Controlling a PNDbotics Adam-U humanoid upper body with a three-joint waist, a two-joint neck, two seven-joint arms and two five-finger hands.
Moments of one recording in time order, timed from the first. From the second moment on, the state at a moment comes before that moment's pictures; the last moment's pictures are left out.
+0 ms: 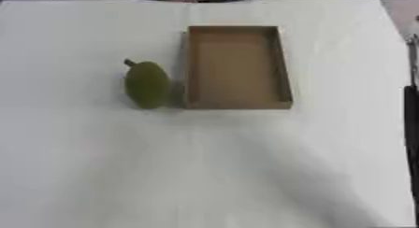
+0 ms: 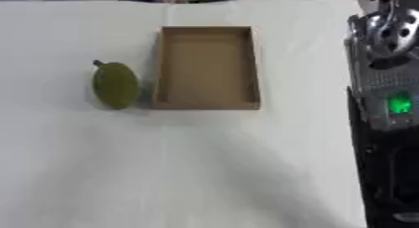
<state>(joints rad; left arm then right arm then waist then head) -0.43 1.04 -0.10 -1.69 -0.41 -0.49 -0.27 -0.79 -0.34 -0.03 -1.98 0.38 -0.08 -0.25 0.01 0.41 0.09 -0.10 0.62</state>
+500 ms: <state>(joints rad) -0.53 0.99 -0.18 -1.69 -0.42 -0.44 -0.36 -0.78 -0.32 -0.03 -1.98 0.37 -0.09 -0.25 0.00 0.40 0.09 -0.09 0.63</state>
